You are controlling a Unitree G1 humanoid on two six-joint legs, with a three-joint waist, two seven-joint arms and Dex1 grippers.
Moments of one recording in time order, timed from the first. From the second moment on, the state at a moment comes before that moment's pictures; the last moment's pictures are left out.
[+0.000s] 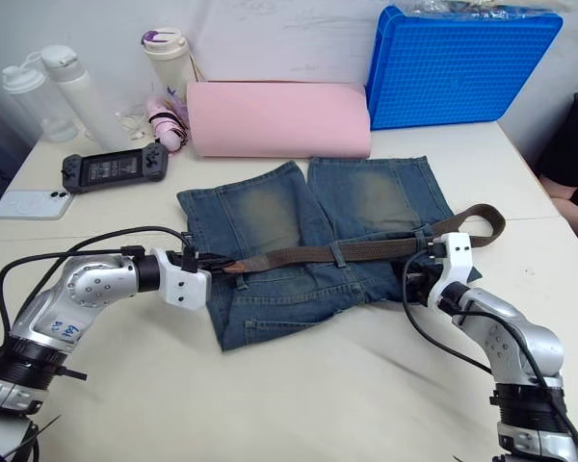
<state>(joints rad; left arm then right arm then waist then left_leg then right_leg) -0.41 0.81 -0.18 0.06 0.15 -0.38 -0.77 -0.22 -0.57 -0.22 -0.09 0.69 0.79 0.47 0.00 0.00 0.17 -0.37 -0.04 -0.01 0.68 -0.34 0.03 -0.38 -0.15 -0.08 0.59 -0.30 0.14</state>
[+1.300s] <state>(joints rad) -0.34 0.69 -0.05 -0.10 -0.30 0.16 -0.99 -0.36 -1.01 0.03 0.19 0.03 0.25 0.77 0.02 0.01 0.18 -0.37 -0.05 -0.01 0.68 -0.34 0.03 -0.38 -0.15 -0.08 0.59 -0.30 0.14</state>
